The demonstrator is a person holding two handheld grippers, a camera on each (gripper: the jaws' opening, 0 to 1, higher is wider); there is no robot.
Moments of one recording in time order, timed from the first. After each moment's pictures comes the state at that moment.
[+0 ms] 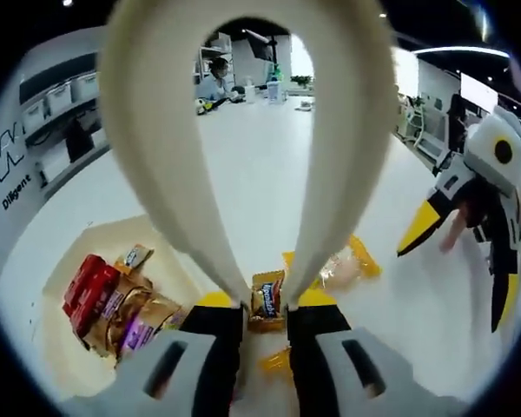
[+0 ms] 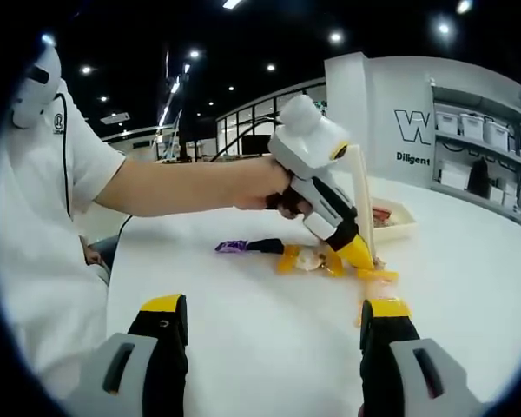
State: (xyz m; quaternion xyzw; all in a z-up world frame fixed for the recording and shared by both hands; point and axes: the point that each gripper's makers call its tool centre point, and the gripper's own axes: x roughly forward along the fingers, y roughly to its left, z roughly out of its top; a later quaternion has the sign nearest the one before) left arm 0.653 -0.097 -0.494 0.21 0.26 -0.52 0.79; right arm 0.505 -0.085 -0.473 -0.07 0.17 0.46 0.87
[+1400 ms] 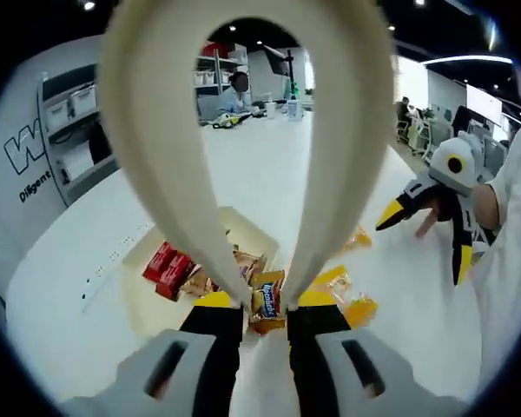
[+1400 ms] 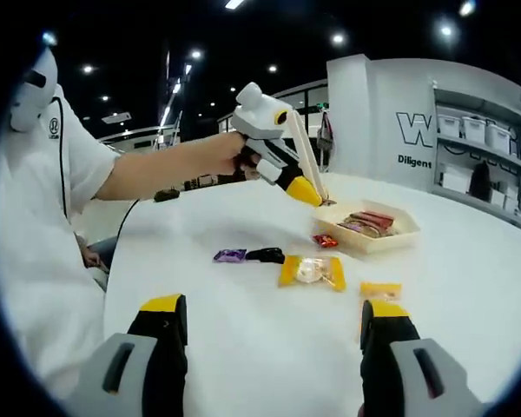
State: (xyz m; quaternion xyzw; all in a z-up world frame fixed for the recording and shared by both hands) left arm 0.665 0.014 -0.430 0.19 0.23 -0.49 0.82; right arm 0.512 -0.075 -0.466 -0.08 0.16 0.47 0.87
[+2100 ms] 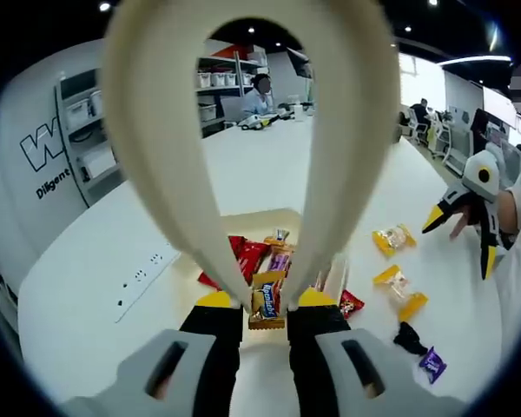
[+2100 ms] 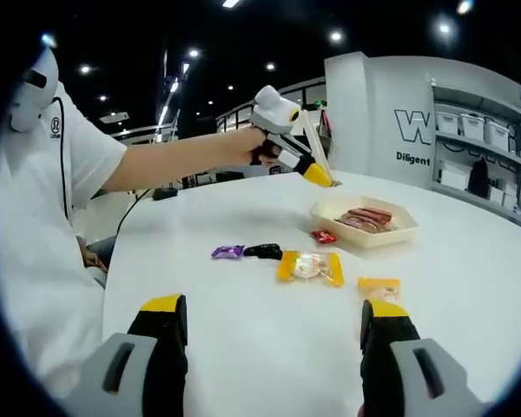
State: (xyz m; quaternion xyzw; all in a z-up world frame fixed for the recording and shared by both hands) left arm 0.727 0.037 -0.425 0.19 0.23 -0.45 0.84; right arm 0.512 -0.079 -0.470 -0.08 0.17 0.46 0.87
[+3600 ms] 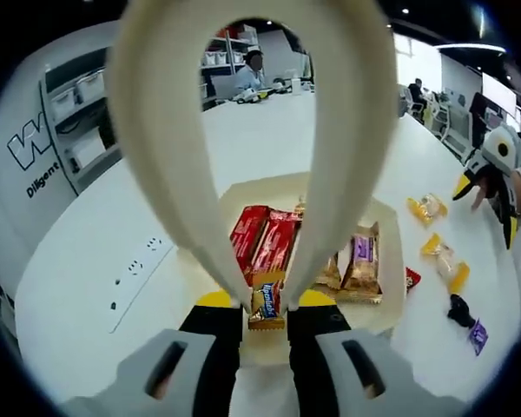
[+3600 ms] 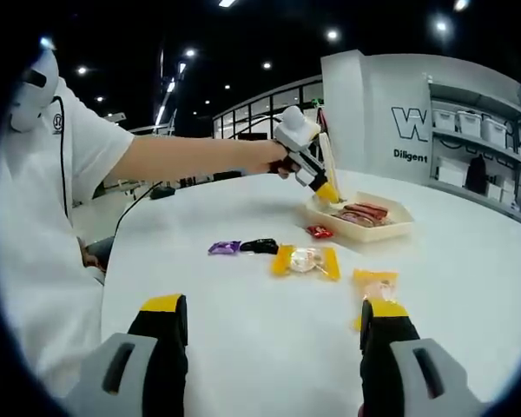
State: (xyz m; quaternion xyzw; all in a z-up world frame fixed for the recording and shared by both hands) left arm 0.768 0.042 -0.474 0.23 0.27 -0.46 0.81; right arm 0.512 -0.085 -0.474 -0.07 0.17 0.46 0.87
